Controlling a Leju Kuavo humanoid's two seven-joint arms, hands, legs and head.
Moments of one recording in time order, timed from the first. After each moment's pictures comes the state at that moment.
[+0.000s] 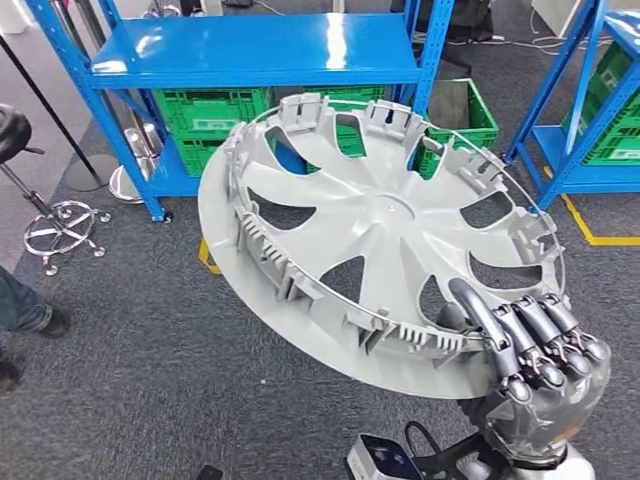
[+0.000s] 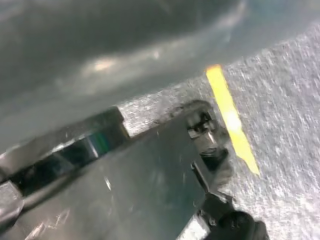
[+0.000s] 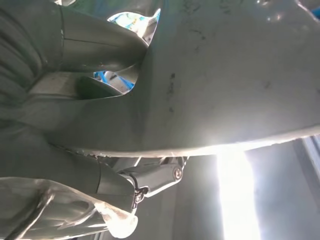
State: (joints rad) left arm -0.11 -0.26 0.90 -0.21 -1.10 0.11 -0.34; right arm 0.28 0.17 0.20 -2.38 1.57 -0.69 -0.34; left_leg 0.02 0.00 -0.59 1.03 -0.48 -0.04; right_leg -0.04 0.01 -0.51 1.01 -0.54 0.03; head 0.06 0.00
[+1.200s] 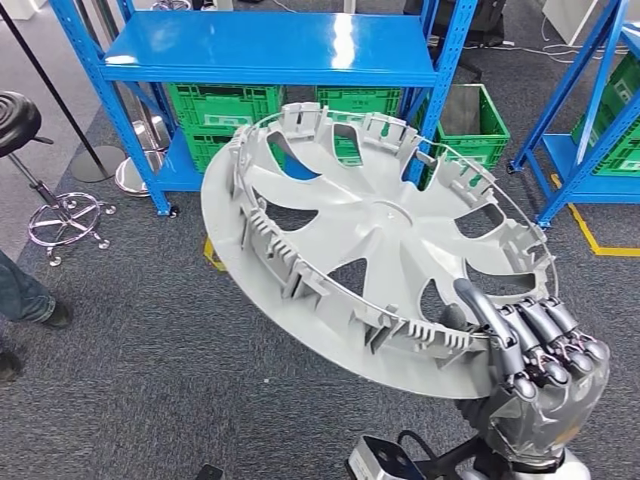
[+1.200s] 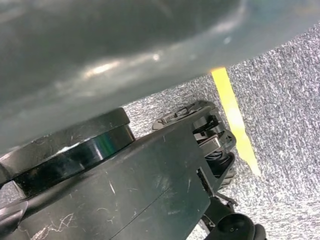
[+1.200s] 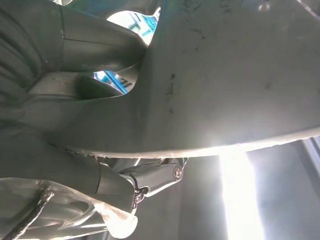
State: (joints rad) left arm -0.11 -0.26 0.90 -0.21 -1.09 0.12 -0.34; right arm 0.28 0.13 0.25 -2.36 1.57 -0.69 -0.22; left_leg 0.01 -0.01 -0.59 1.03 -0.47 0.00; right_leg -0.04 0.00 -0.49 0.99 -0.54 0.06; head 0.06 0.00
